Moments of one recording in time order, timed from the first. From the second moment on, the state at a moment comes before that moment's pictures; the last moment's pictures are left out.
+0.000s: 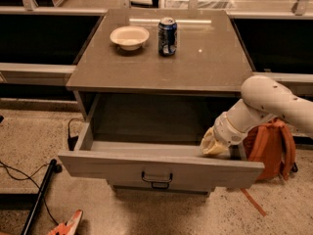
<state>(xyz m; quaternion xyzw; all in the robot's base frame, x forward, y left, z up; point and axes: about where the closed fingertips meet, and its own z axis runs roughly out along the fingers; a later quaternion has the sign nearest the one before) 0.520 -0.173 0.633 -0.70 0.67 0.18 0.16</state>
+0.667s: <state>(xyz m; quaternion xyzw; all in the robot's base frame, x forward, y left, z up) 0.490 -0.161 0.632 -0.71 0.66 0.20 0.14</state>
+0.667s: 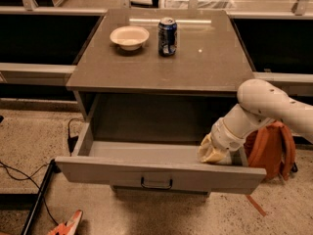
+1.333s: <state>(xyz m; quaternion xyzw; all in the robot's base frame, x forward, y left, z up) 0.447 -0.155 0.644 -0.72 0.66 0.22 0.10</state>
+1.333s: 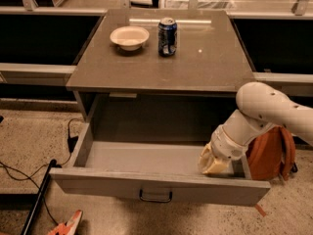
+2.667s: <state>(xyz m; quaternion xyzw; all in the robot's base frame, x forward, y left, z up) 0.408 -0.159 0.735 -0.73 0.65 0.18 0.13</state>
